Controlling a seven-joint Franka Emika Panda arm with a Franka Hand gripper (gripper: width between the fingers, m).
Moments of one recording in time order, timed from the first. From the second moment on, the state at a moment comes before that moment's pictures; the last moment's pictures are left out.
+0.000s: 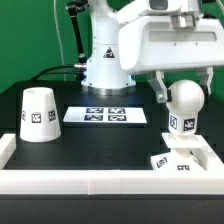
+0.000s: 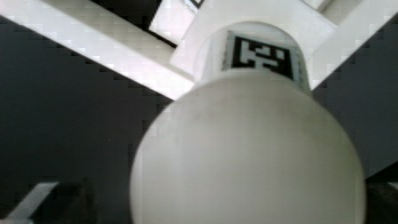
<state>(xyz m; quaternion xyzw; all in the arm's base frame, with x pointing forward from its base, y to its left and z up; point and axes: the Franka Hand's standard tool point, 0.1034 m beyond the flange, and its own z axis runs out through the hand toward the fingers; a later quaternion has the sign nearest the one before) 0.617 0.094 0.142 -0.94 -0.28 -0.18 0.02</state>
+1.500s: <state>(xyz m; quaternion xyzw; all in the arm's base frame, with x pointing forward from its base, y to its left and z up) 0.610 0.101 0.137 -0.95 -0.30 0.02 0.04</state>
